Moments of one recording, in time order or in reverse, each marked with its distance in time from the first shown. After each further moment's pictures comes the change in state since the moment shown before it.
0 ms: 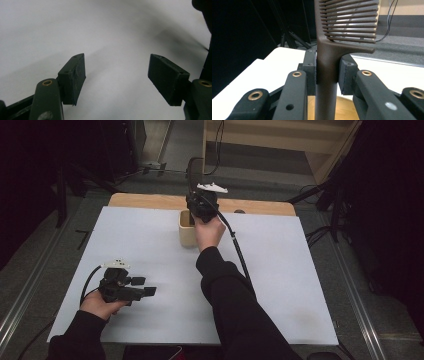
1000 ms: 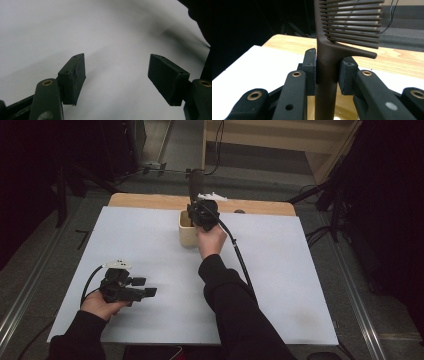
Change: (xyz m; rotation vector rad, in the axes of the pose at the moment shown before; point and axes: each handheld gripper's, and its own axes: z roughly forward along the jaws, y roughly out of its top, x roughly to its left) left arm -0.001 0.000 0.002 0.012 0.005 0.005; right arm -0.006 -0.026 0.002 0.057 0.005 -0.009
